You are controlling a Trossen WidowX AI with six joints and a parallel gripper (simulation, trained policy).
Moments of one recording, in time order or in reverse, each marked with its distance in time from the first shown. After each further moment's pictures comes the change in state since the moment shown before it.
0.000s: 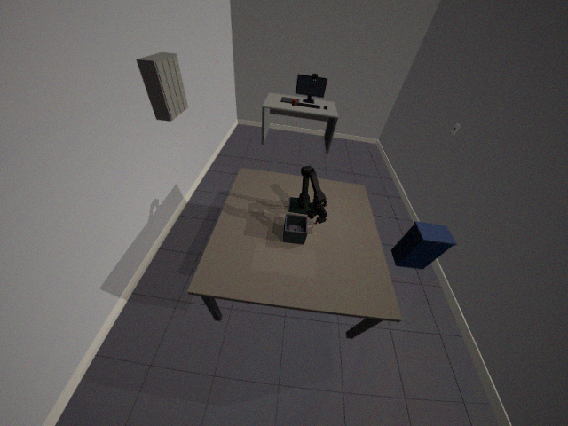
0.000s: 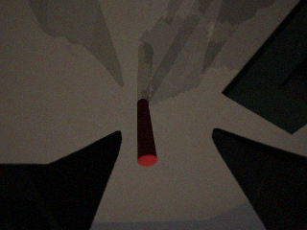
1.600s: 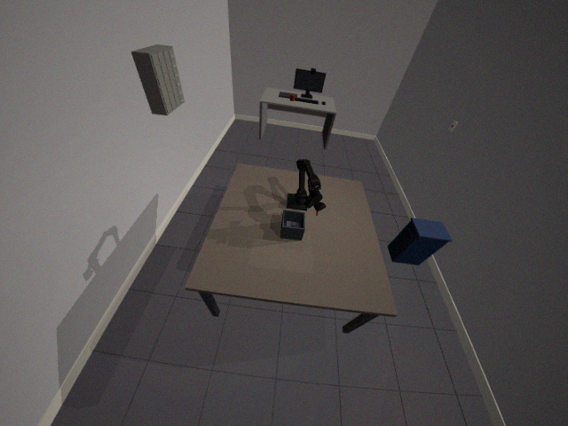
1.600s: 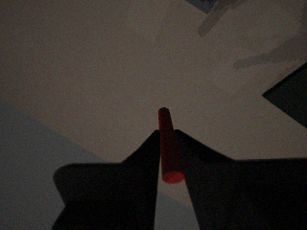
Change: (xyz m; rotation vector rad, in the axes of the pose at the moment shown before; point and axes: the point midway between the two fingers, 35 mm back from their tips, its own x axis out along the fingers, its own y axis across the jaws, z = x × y) arm -0.102 0.026 0.000 -0.114 0.010 0.406
